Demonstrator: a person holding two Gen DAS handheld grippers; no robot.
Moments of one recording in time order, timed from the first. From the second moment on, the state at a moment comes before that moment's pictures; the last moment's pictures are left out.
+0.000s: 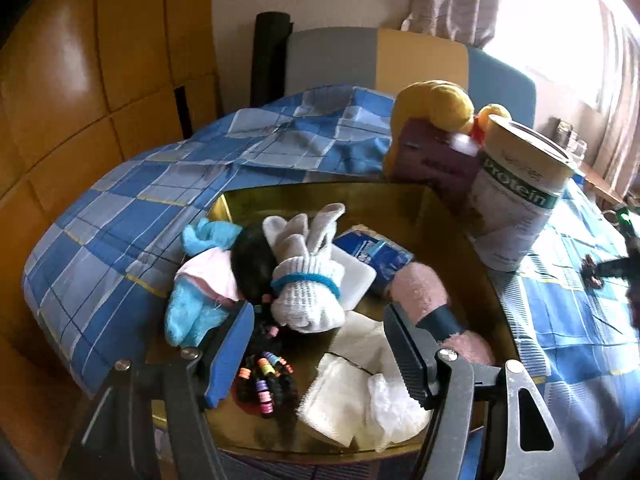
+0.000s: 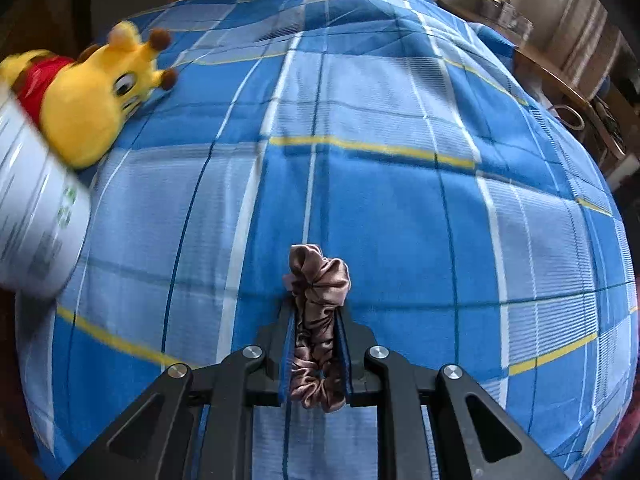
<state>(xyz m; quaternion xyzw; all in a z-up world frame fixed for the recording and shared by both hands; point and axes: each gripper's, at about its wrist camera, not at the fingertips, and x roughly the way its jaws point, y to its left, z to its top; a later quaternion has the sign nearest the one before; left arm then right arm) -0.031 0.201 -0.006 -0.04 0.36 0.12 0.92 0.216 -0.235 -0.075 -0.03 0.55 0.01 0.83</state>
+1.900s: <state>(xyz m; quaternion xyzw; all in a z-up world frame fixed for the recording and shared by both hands) -0.059 0.210 0.005 -0.06 0.35 0.13 0.93 0.148 0.130 0.040 -0.14 0.46 0.37 0.79</state>
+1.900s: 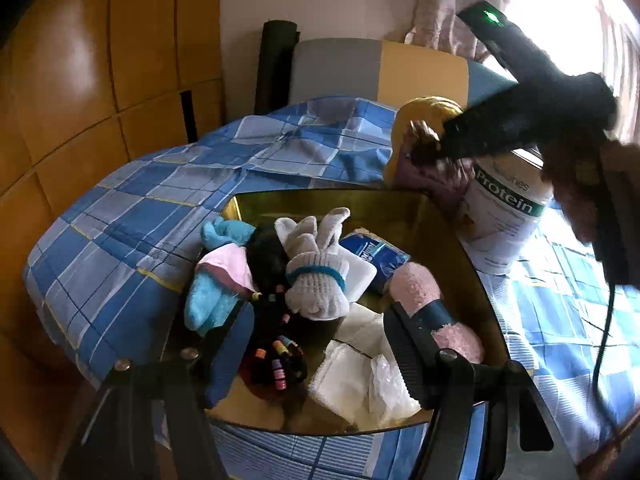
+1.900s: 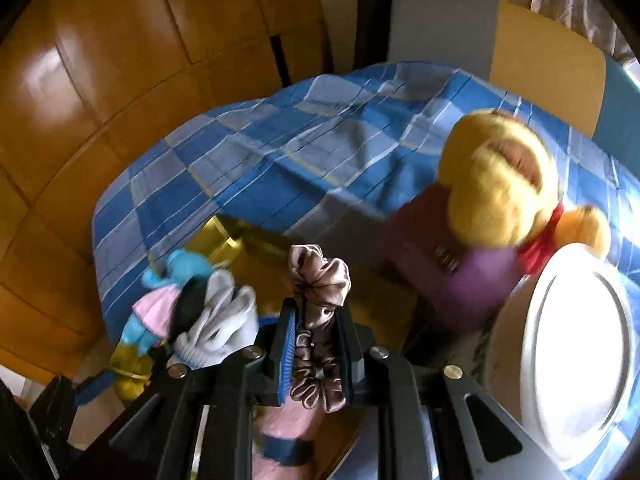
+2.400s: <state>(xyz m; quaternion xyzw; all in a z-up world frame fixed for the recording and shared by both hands) -0.064 0.216 0.003 -0.08 0.34 0.14 0.92 0.069 0.104 -0.018 -0.15 0.47 0.33 0.80</state>
